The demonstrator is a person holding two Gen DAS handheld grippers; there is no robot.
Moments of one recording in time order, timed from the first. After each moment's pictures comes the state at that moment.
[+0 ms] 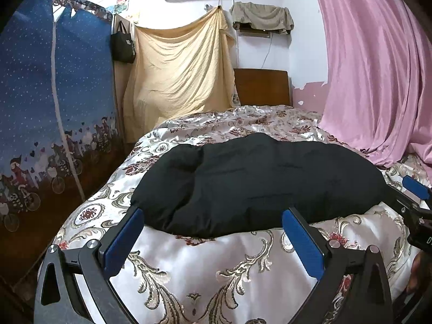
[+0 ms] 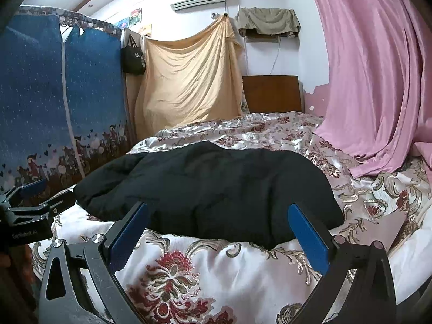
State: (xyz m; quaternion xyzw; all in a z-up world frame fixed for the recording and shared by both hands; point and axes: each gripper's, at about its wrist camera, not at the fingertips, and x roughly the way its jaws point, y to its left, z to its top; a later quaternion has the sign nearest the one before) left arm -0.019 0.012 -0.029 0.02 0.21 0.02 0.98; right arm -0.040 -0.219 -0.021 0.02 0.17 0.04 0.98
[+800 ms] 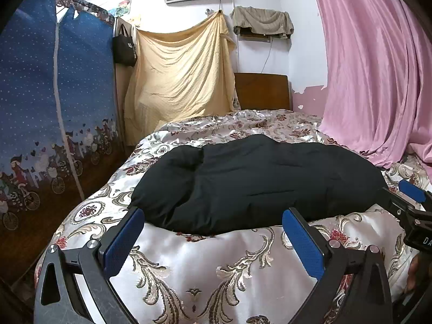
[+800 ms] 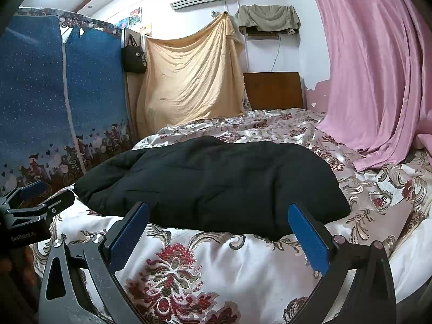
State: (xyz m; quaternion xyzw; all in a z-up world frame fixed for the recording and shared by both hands) left arm -0.029 0.009 -0.035 0.02 0.19 0.02 0.98; right arm -0.042 -0.213 -0.034 0.02 0.17 0.05 0.98
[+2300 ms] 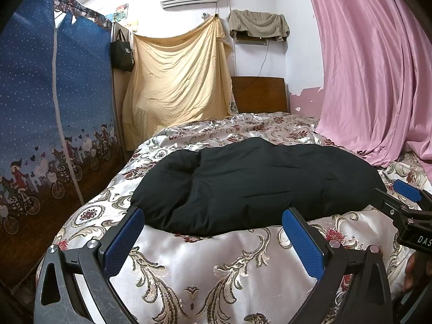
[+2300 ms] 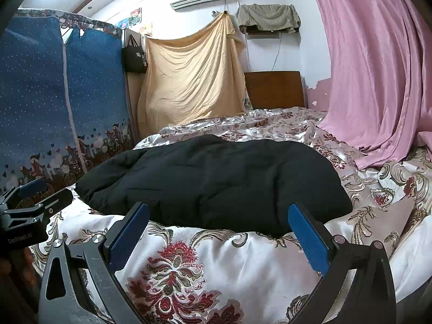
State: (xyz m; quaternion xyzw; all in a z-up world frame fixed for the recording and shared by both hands) left arm -0.035 -0.004 -0.034 0.02 0.19 0.02 0.98; right arm -0.043 -0.211 -0.034 0.03 0.17 0.05 0.98
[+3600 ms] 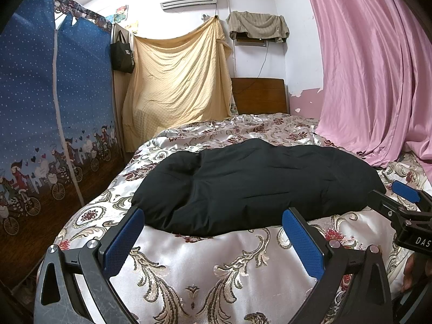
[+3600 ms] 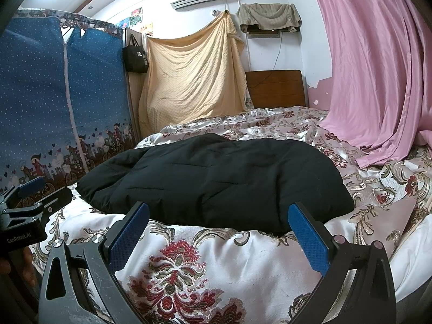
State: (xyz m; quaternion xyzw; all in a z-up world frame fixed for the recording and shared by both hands) left arm -0.037 -0.006 -0.036 0.02 0.18 0.02 0.98; right arm -0.045 -0.207 -0.035 0.03 0.17 0.05 0.98
